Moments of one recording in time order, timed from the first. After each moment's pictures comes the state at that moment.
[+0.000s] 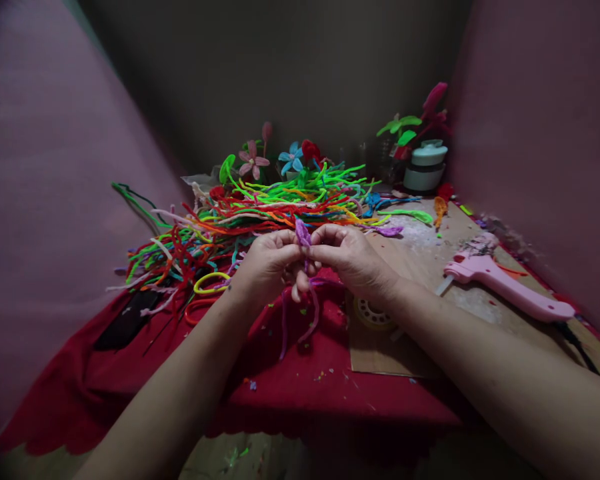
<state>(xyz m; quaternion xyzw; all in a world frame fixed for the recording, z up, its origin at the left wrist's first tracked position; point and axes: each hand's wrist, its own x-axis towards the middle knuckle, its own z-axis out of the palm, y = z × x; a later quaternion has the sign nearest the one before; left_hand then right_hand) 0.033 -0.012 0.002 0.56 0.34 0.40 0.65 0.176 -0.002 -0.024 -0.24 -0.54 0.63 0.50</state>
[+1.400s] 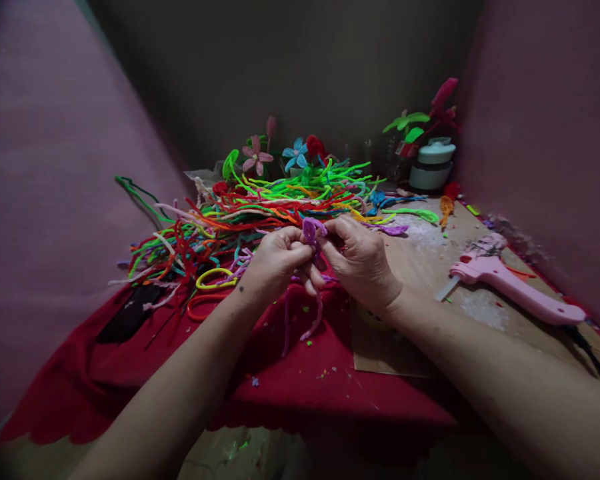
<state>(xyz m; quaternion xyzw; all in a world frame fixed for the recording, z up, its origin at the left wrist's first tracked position) 0.040 -0.014 0.002 0.58 0.40 0.40 0.59 0.176 -0.008 -0.031 -0.39 -0.72 0.07 0.57</state>
